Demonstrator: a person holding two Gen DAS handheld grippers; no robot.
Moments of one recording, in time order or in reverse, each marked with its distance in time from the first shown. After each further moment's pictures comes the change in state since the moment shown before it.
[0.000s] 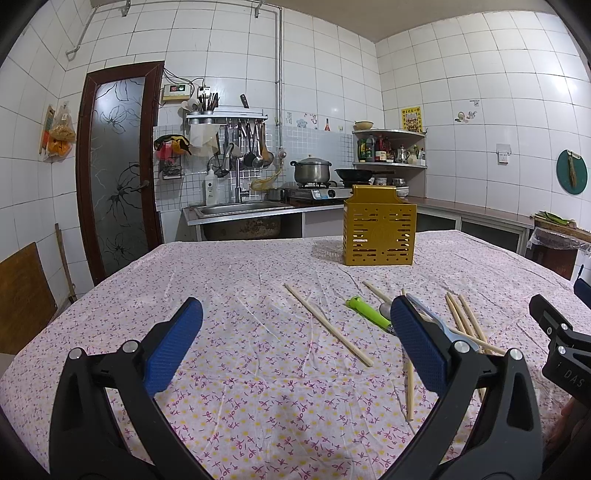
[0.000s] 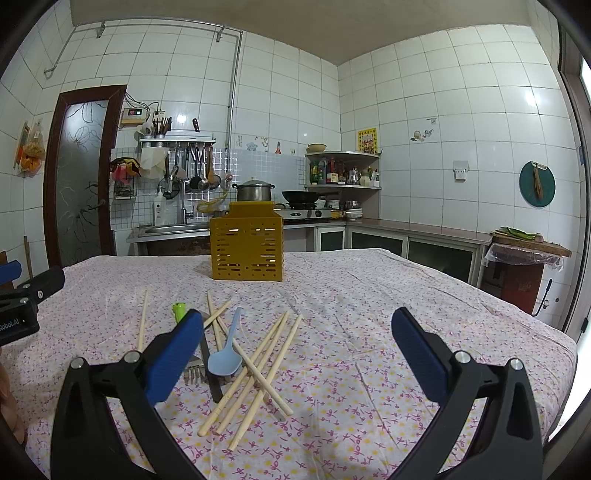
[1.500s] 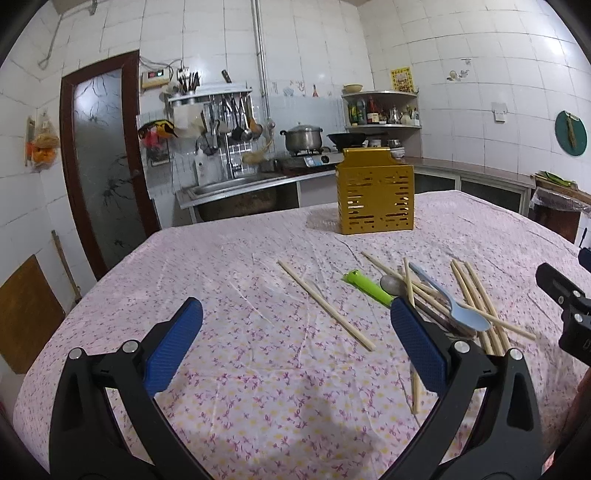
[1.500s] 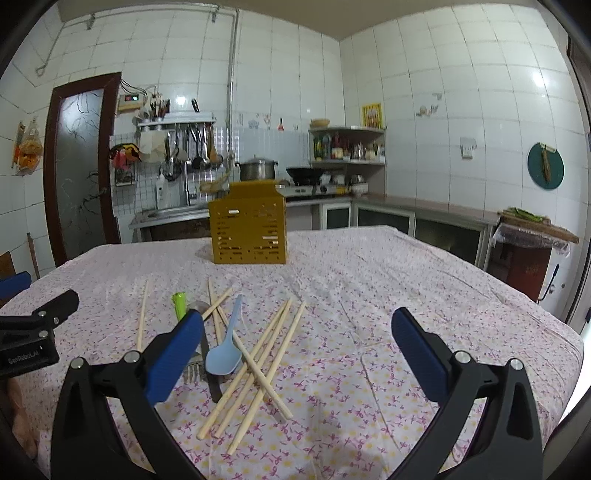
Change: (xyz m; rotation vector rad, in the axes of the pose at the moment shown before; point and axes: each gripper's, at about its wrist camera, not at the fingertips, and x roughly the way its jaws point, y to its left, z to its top) left arm 0.028 -0.015 0.009 0.086 0.143 0.002; right arm 0.032 -0.008 0.013 0.025 0.129 0.023
